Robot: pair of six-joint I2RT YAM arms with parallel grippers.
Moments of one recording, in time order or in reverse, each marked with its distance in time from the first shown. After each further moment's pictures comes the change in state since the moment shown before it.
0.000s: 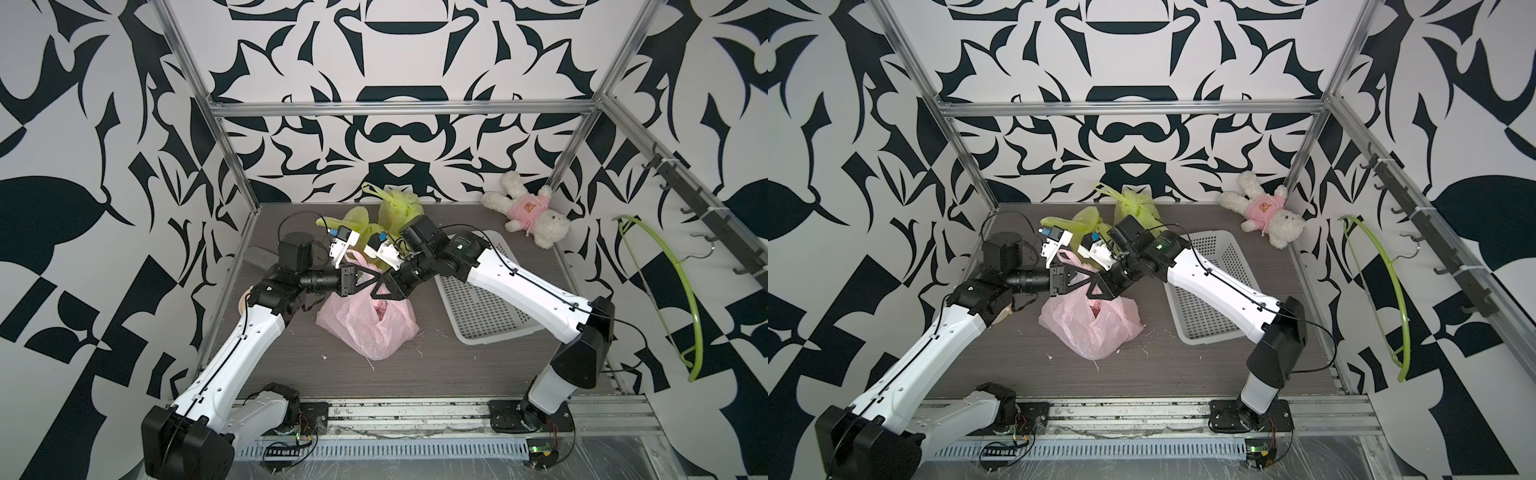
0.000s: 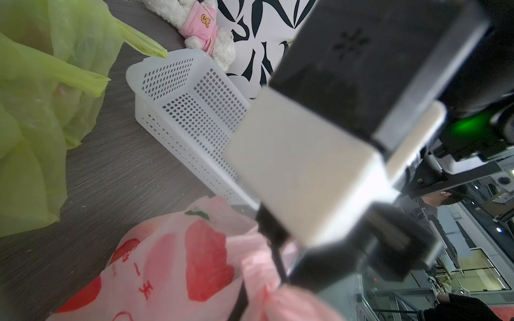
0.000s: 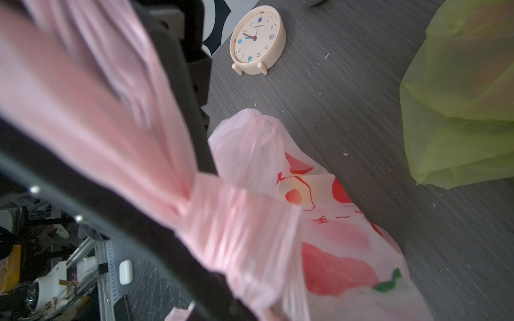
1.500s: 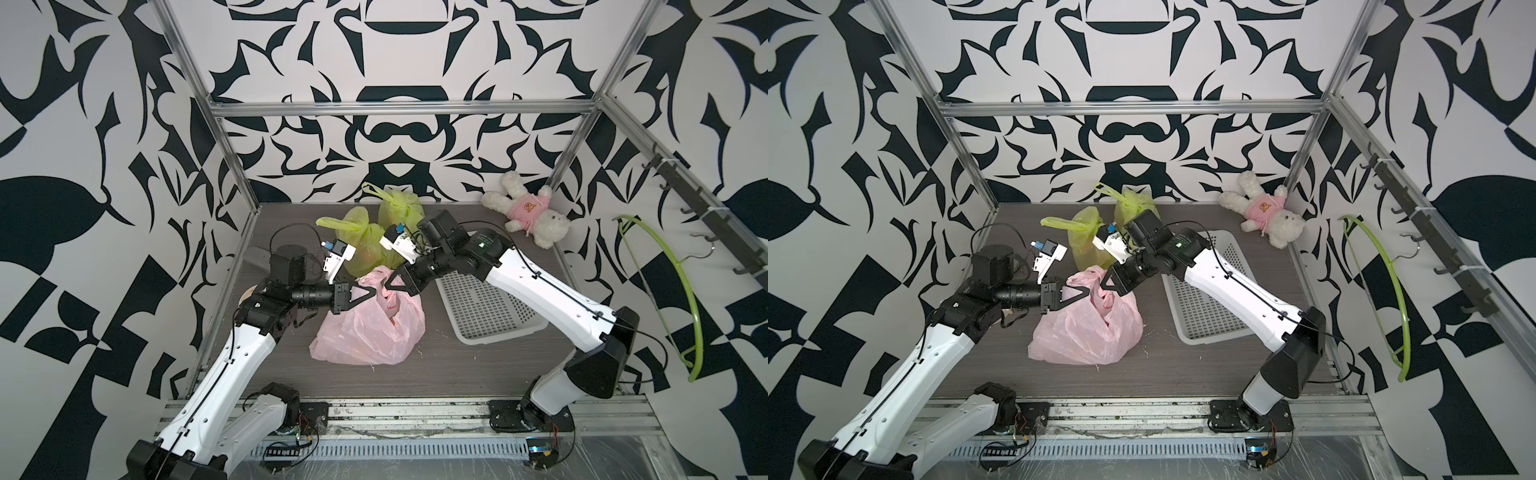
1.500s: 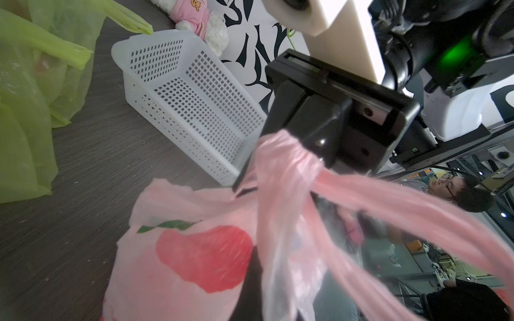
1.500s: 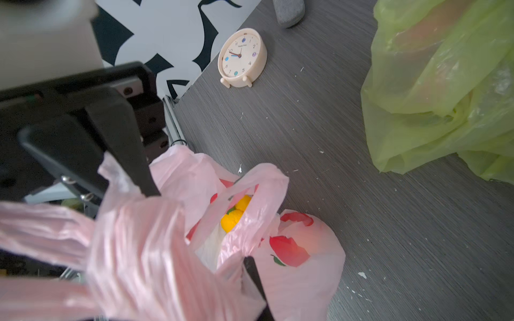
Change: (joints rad) left arm 0.002 -0.130 -0.045 -0.143 0.017 0.077; right arm -0.071 -0.095 -0.048 0.001 0.026 0.009
